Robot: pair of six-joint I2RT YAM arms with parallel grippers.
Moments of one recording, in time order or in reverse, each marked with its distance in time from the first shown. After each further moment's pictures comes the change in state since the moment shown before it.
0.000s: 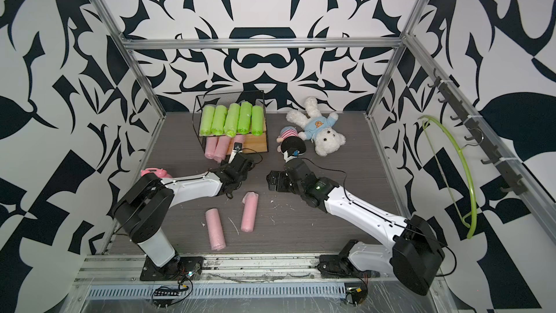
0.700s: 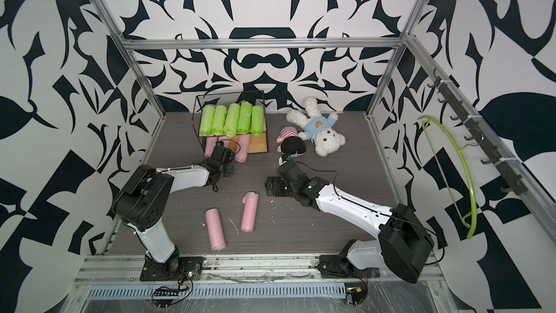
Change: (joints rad) left arm 0.280 0.116 -0.003 0.067 0.299 -0.004; right arm 0.017 0.093 0.000 0.000 -0.003 -0.024
